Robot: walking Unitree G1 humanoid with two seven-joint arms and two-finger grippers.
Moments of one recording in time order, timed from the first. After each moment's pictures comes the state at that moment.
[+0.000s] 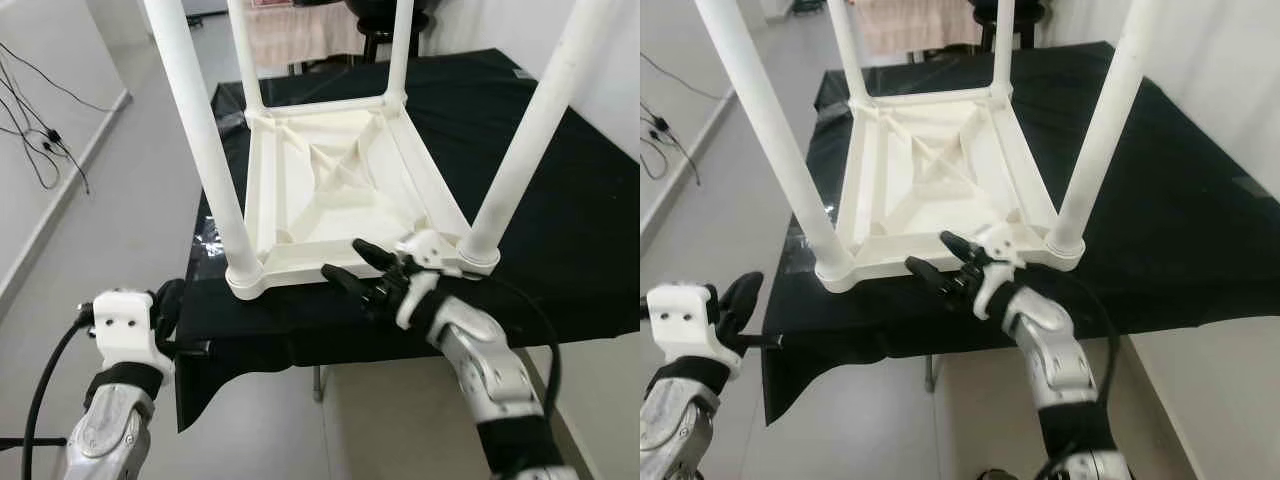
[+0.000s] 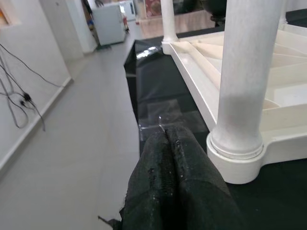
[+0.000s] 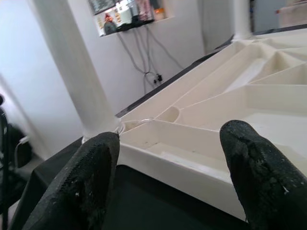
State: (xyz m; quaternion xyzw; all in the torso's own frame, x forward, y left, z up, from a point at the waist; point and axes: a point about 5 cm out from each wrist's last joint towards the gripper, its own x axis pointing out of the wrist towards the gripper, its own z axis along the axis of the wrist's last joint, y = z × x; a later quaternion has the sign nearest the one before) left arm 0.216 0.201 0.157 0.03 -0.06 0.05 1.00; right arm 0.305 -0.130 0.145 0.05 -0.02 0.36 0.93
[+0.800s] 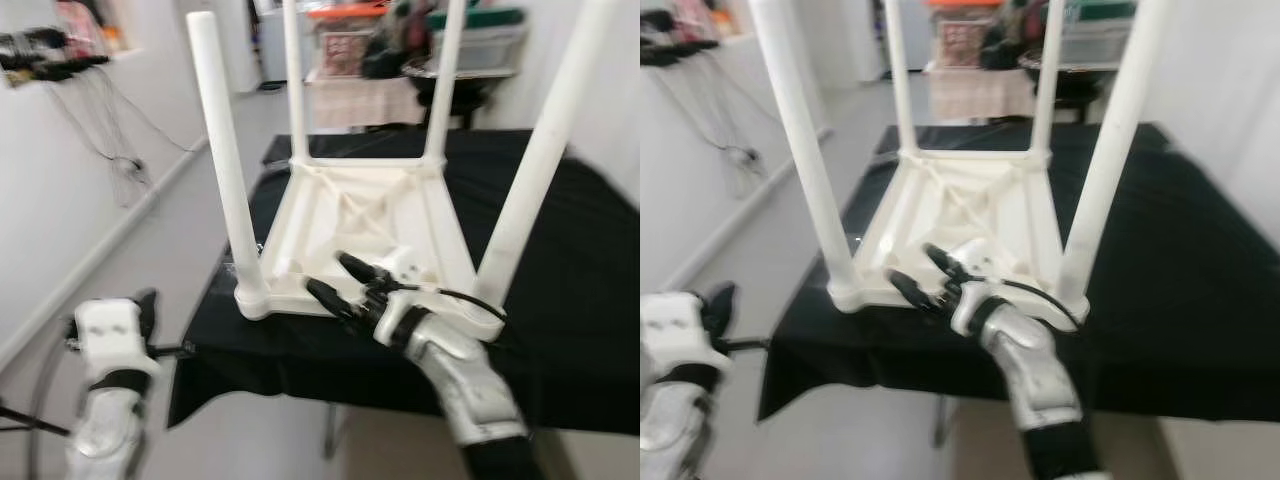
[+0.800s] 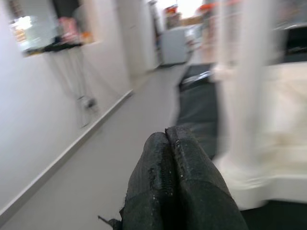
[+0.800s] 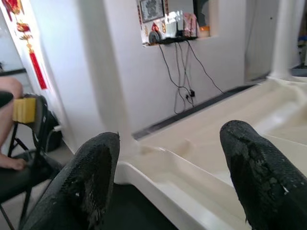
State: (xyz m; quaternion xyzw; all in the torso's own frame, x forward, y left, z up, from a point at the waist) left arm 0.232 0.206 0.145 0.00 -0.07 0.08 0.99; right arm 0.305 -0.115 0.145 0.02 -0.01 0.36 0.93
